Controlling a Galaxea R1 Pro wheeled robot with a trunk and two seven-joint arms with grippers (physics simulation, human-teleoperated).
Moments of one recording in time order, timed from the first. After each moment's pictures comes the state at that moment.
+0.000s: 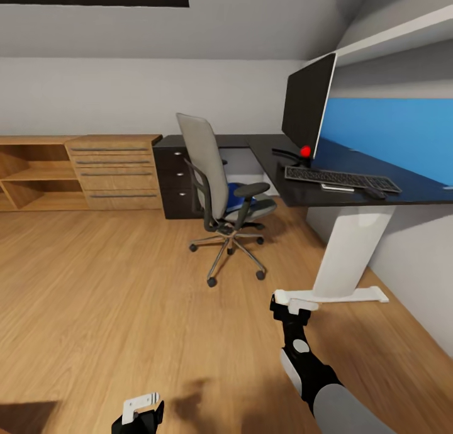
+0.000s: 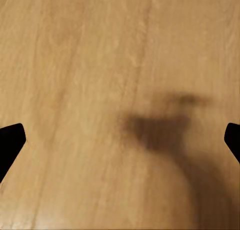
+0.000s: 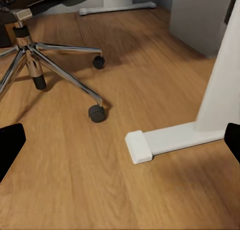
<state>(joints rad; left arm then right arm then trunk) -0.09 0.00 -0.07 -0.83 0.26 -0.01 0.09 -0.63 0.14 -0.07 -0.45 0.06 -0.37 -0.26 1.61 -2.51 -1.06</state>
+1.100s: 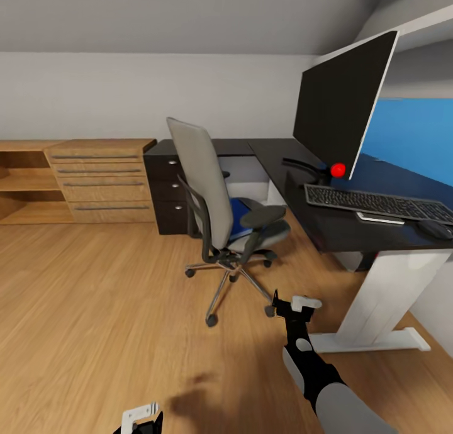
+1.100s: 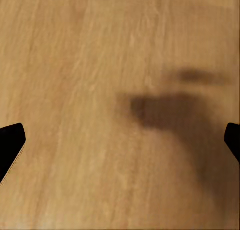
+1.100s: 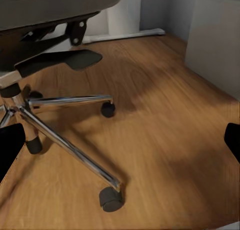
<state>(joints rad) -0.09 0.00 -0.08 -0.76 0.26 -0.05 0.09 -0.63 0.12 -0.07 -0.46 0.07 -0.43 -0.26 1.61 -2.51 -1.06</state>
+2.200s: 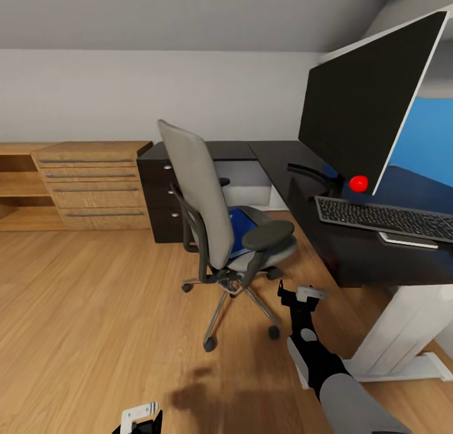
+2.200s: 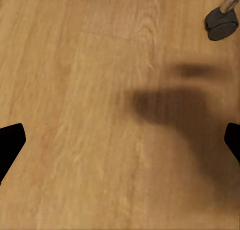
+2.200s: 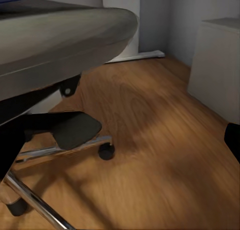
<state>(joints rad) -0.09 0.00 -0.08 -0.75 0.26 -0.07 0.09 -0.67 0.10 -0.07 -0.49 0.07 -0.43 -0.26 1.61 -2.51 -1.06</state>
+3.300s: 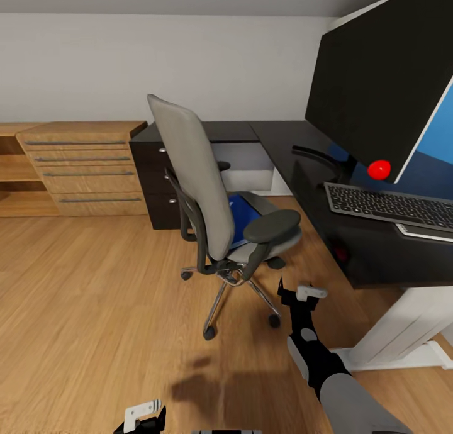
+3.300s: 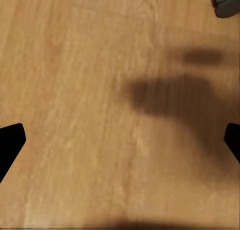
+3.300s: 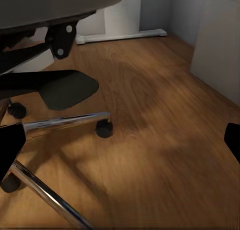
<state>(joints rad) -0.09 -0.01 -0.08 -0.76 0.26 -0.08 0.09 -0.67 0.10 -0.07 -0.50 0.07 -0.43 -0.26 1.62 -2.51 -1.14</state>
